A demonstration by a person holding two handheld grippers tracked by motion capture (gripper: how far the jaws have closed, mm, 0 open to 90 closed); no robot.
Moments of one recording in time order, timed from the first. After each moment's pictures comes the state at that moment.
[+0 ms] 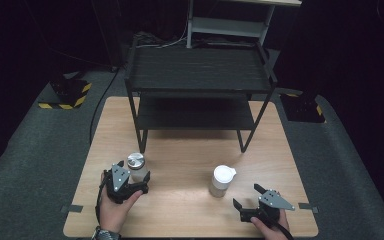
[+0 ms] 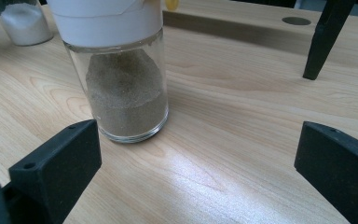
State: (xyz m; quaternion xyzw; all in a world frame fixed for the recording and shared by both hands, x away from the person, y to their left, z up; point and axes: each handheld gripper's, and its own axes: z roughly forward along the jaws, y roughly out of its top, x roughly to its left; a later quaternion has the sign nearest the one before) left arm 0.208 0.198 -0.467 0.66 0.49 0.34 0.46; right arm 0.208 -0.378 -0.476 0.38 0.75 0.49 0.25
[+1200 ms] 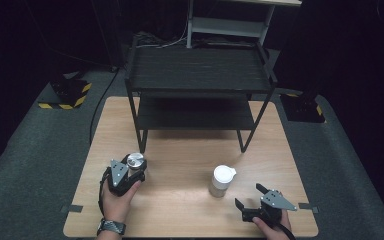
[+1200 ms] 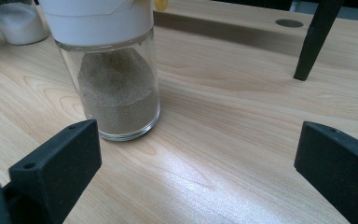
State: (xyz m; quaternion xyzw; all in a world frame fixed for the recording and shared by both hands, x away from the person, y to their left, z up) left arm 0.220 0.198 -0.486 0.63 0.49 0.36 0.49; right arm 0.206 -0.382 -0.476 0.38 0.75 0.49 0.26
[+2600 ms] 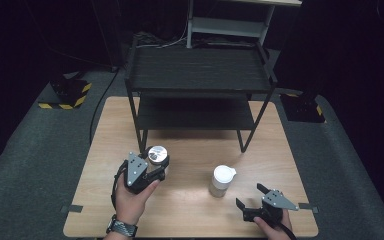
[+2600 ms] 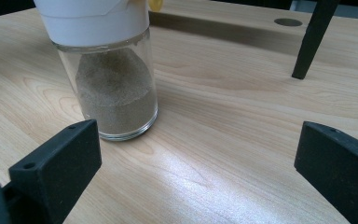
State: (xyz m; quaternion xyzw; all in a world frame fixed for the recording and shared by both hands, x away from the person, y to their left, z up) left arm 0.211 0.163 -0.421 0.64 0.40 0.34 0.56; right arm 0.207 -0.386 -0.477 0.38 0.74 0.49 0.25
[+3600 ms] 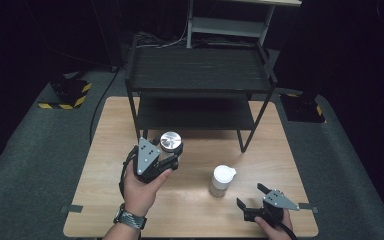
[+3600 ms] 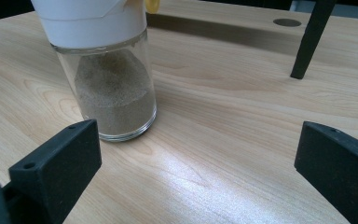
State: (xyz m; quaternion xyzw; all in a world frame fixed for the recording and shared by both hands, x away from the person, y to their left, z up) left arm 0.218 0.140 -0.365 0.64 0.38 0.34 0.58; right arm 0.207 -0.388 -0.477 0.38 0.74 0.49 0.25
